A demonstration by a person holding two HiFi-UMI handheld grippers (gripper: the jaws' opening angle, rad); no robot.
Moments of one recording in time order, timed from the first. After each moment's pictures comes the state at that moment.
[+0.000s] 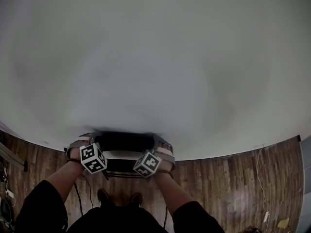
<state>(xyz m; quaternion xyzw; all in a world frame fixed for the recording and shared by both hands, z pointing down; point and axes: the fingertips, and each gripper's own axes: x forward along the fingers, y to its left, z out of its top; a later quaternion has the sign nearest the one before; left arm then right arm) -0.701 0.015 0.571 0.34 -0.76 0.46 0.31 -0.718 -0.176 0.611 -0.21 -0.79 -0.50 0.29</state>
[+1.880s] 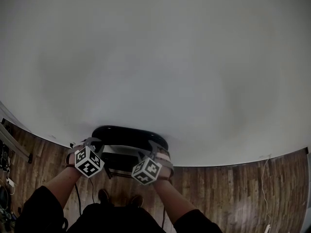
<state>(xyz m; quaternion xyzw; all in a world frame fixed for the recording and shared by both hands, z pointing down) -0.645 0.018 0.545 0.29 -0.82 0.36 0.33 -0.666 -0.146 0.576 -0.29 -0.82 -0.42 0.25</state>
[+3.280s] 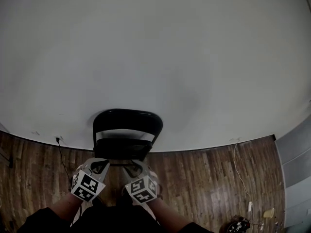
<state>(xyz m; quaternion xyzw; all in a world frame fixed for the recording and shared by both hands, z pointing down) -0.467 0.032 0.498 0.42 -0.87 0.12 0.22 -0.464 -0.037 0.532 -0.28 -0.87 -0.26 0.31</state>
